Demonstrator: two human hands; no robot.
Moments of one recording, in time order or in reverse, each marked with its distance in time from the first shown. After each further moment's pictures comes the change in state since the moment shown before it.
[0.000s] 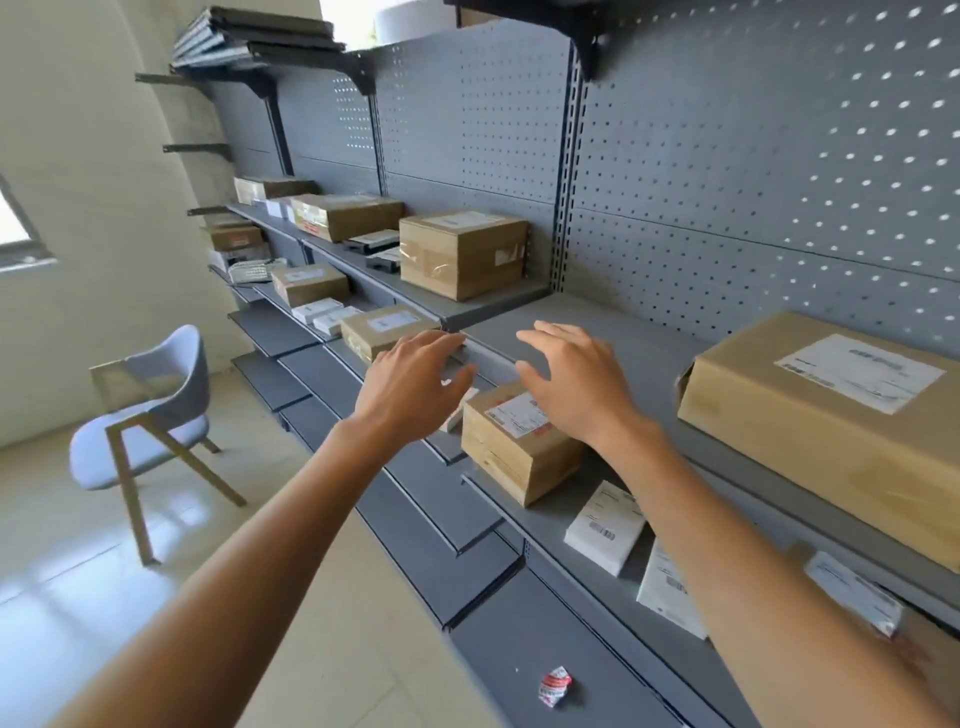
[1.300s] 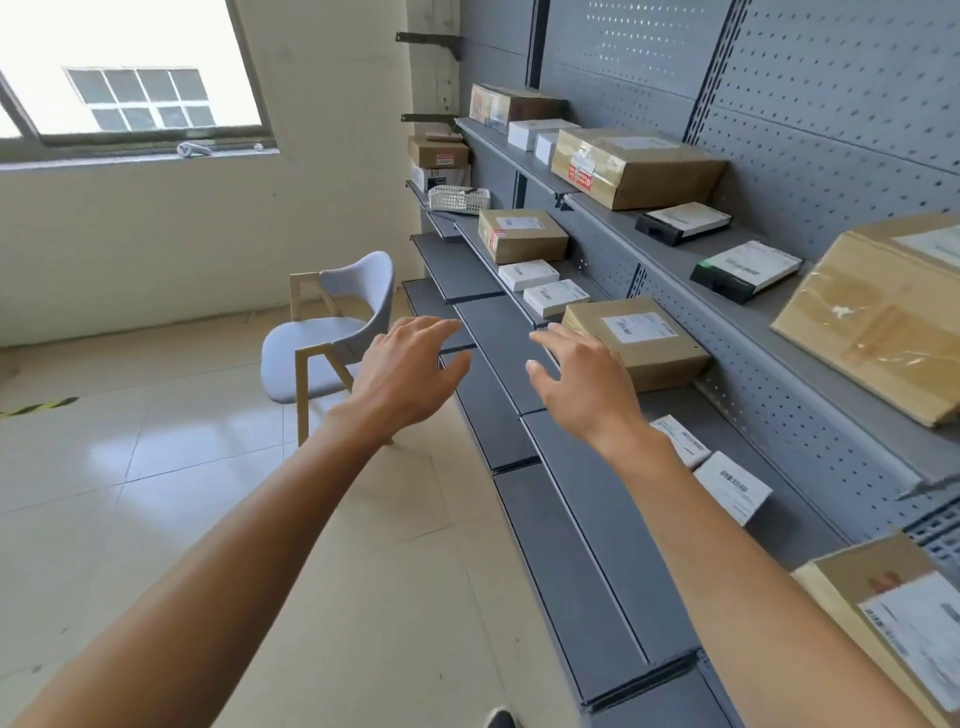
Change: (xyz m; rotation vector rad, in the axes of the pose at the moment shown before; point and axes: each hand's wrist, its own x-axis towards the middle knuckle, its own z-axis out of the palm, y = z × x) left_hand 0.095 -0.485 -0.015 0.078 0.014 -0.420; right_hand 0.325 -0.274 0.335 0.226 -0.274 -0.217
